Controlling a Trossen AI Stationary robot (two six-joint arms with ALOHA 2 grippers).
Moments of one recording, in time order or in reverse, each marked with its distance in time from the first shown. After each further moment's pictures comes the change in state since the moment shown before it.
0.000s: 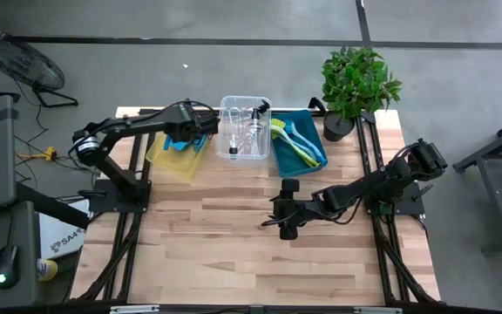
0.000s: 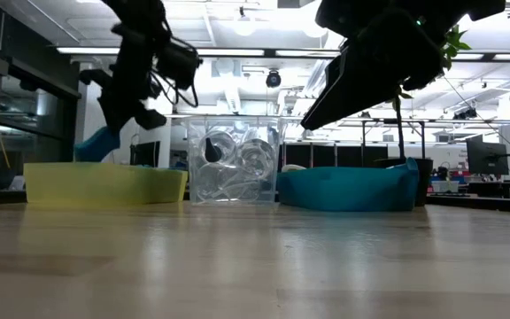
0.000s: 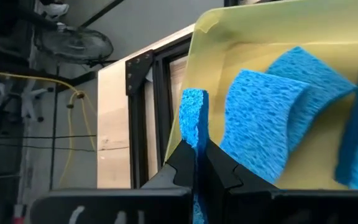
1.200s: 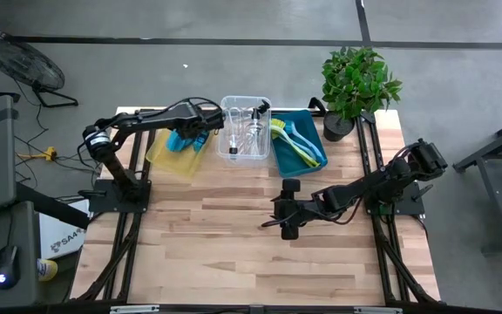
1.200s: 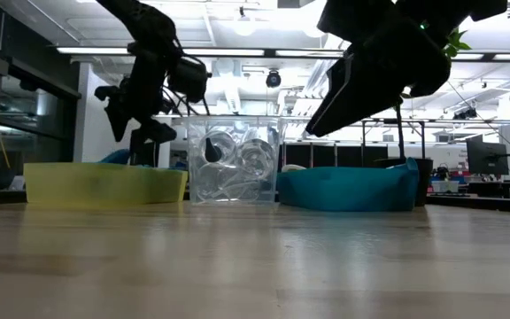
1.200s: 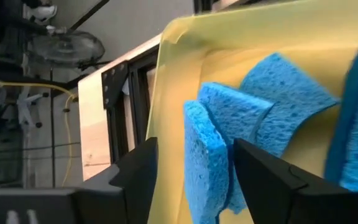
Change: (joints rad) left arm 0.055 0.117 0.022 0.128 0.032 0.139; right arm 0.000 0.000 0.000 -0.035 -0.006 -0.013
